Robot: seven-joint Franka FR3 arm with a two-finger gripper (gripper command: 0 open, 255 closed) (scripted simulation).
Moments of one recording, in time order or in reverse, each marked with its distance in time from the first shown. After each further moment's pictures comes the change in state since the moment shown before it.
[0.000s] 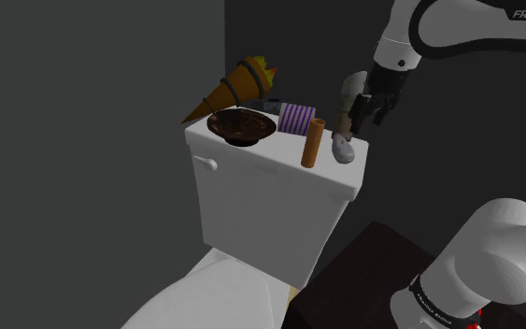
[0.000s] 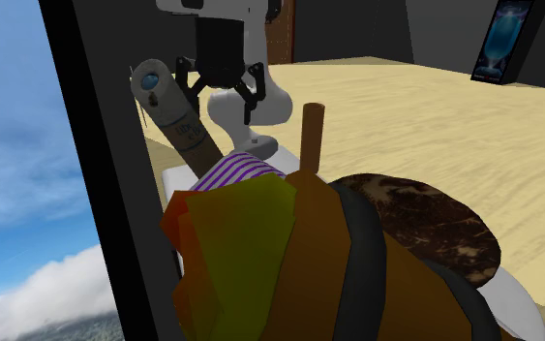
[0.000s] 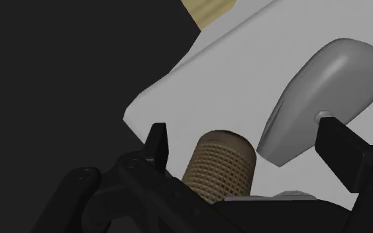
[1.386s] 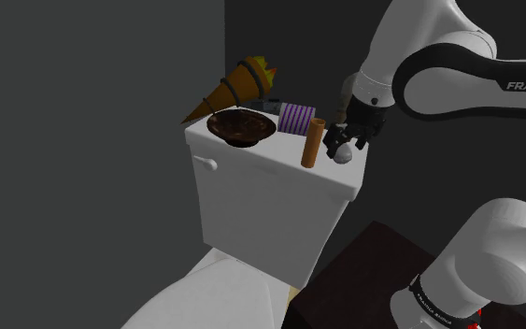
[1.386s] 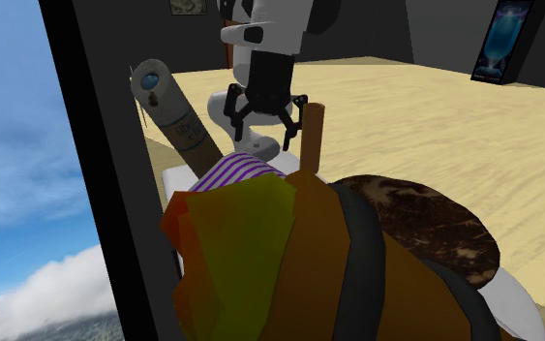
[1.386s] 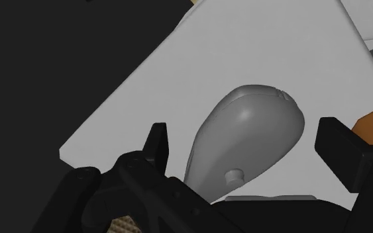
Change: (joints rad) arm 0.006 -0.090 0.211 -0.199 0.052 0.199 0.299
